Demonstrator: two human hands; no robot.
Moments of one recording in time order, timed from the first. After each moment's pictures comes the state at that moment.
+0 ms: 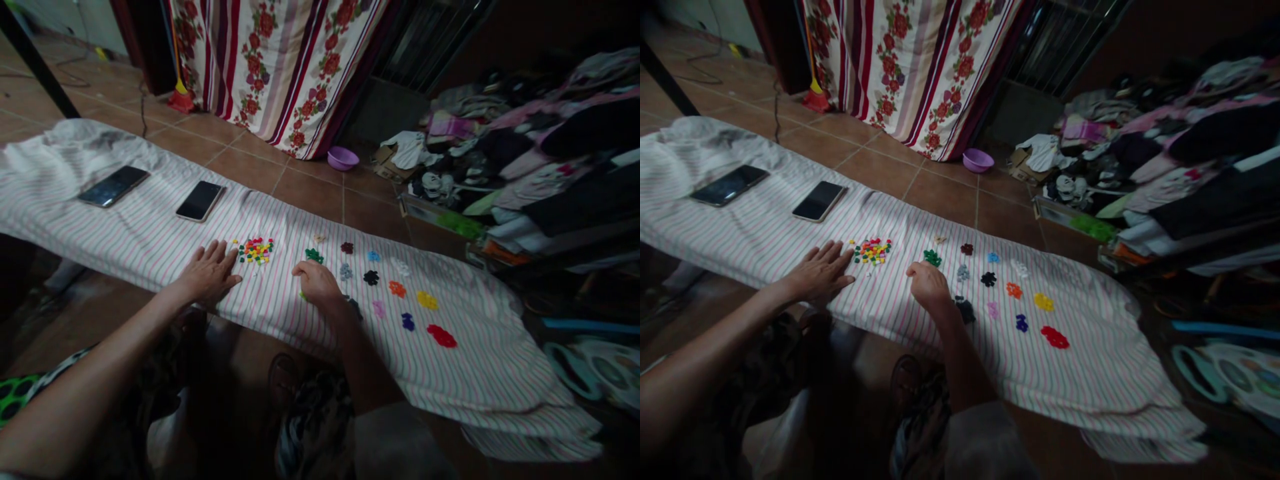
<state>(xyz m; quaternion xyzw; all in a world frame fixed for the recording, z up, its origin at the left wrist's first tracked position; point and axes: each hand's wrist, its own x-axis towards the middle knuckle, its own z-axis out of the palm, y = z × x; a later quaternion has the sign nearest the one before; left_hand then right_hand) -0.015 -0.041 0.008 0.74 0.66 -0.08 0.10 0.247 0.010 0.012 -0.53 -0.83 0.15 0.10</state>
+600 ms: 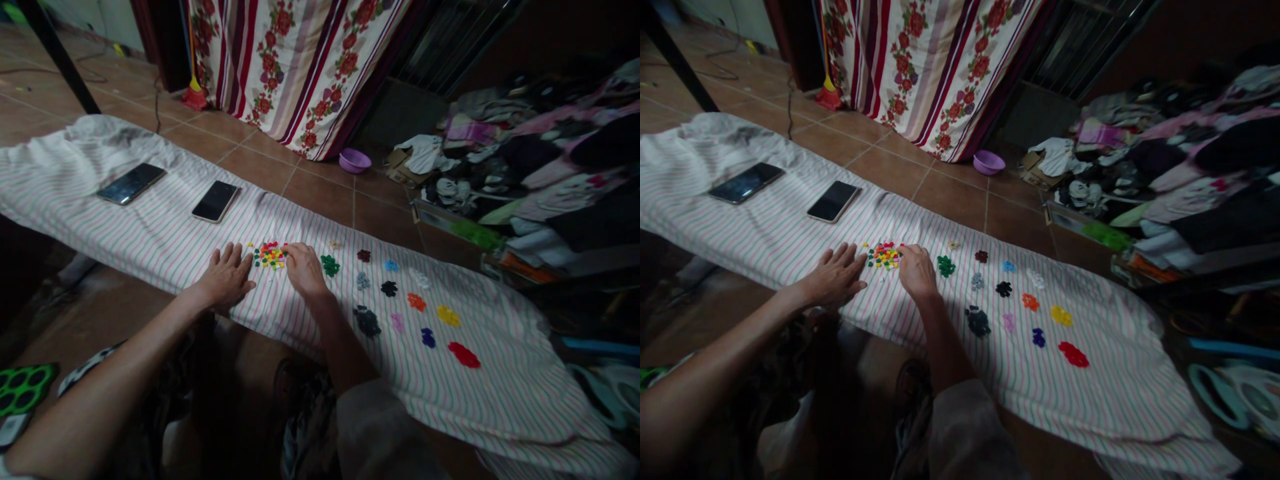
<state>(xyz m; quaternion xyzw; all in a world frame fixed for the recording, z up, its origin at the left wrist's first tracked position) -0.014 -0.040 0.007 0.74 0.66 -0.05 0.11 0.183 0.039 0.000 -0.48 -0.84 0.14 0.21</state>
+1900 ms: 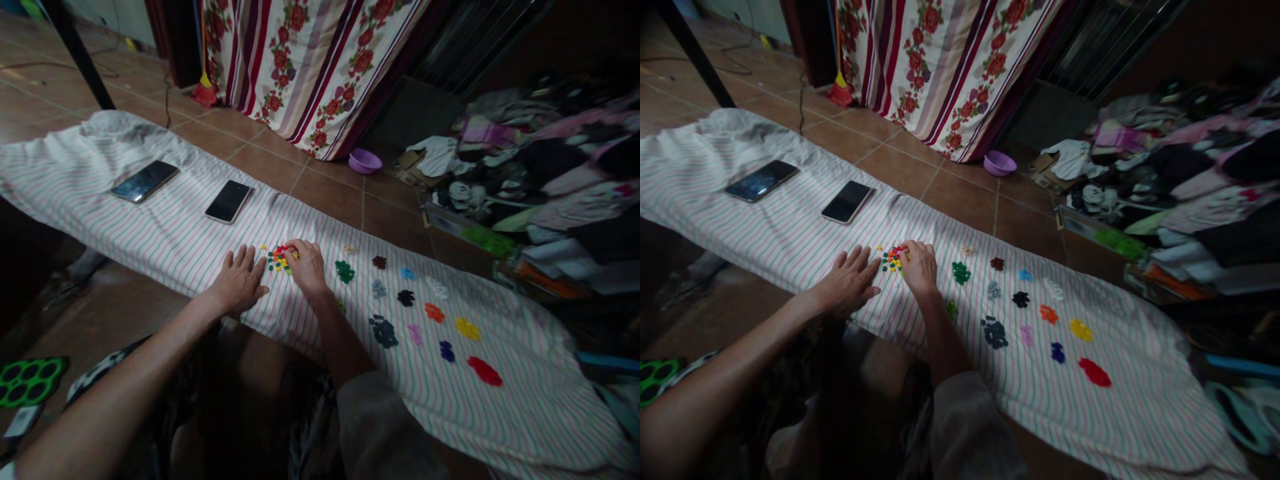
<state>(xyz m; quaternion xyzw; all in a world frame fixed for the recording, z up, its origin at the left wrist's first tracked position) -0.016 -0.043 0.007 0.76 0.65 -0.02 0.10 0.146 0.055 -0.010 -0.50 -0.82 0.14 0.24</state>
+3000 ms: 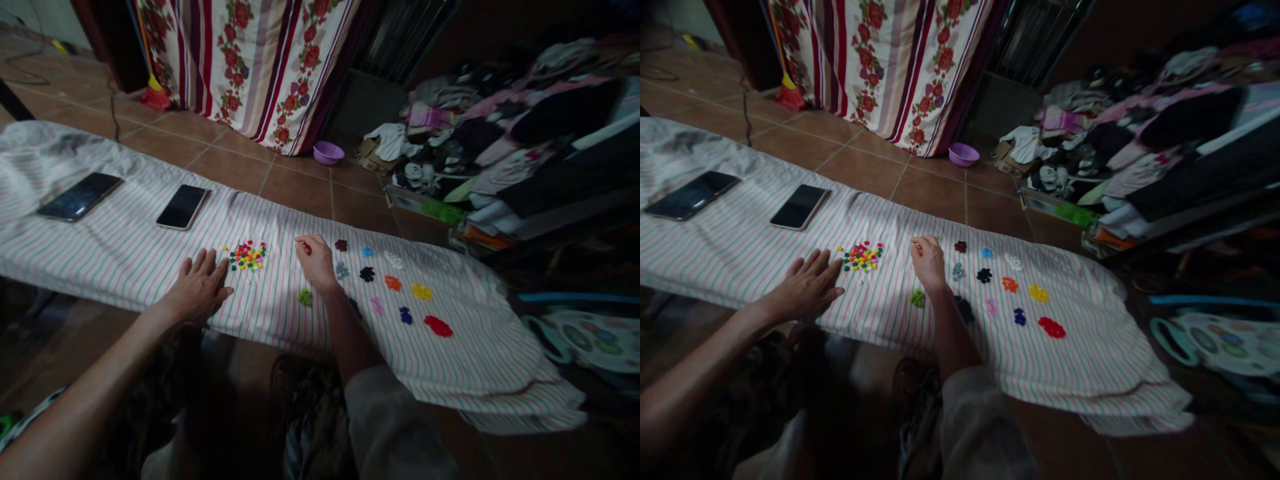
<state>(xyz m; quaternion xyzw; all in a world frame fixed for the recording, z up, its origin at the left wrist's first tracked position) -0.017 -0.042 -0.005 0.75 0.65 -0.05 0.07 0.243 0.067 -0.007 -0.53 -0.73 0.16 0.39</state>
